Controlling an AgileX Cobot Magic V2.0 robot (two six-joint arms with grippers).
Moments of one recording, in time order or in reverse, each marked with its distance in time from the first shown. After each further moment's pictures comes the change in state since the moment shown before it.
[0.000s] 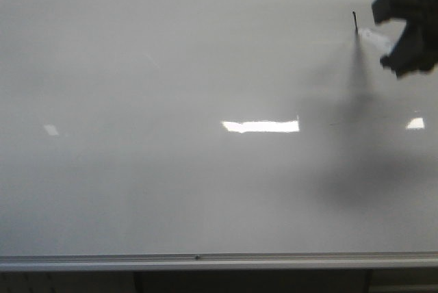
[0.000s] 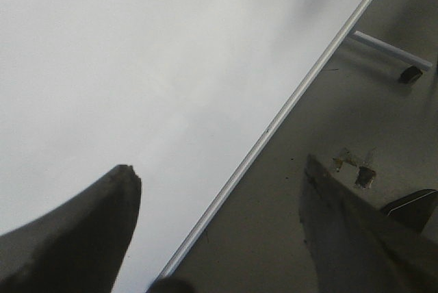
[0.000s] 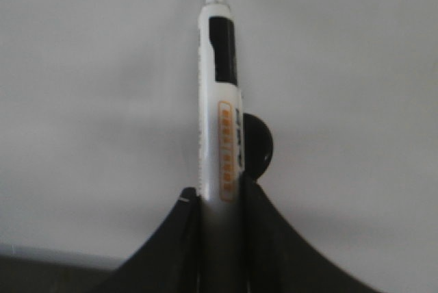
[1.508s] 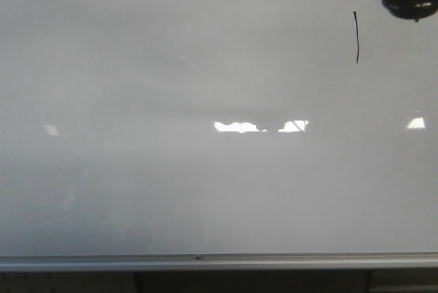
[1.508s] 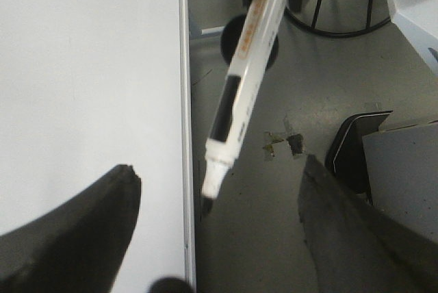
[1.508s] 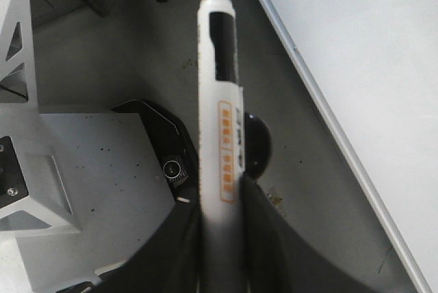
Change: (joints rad) left arm -0.488 0.528 -0.386 -0.042 0.040 0.265; right arm 0.129 -0.321 -0.266 0.329 0.980 -0.839
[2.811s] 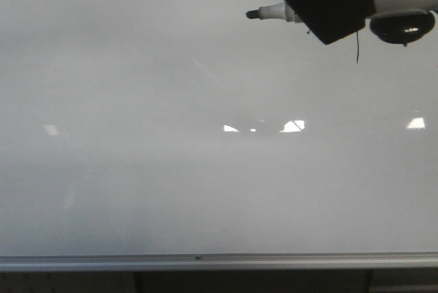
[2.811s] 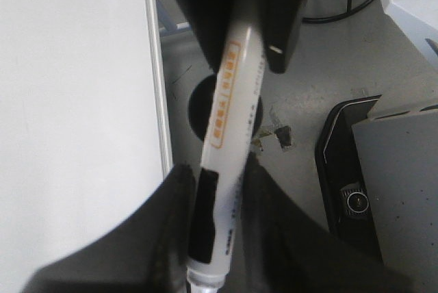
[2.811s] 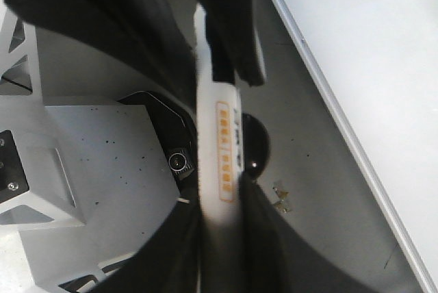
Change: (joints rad) left arm -0.059 0.125 -0.015 0.002 -0.053 0.030; right arm 0.002 0.032 0.000 0.000 0.002 -0.012
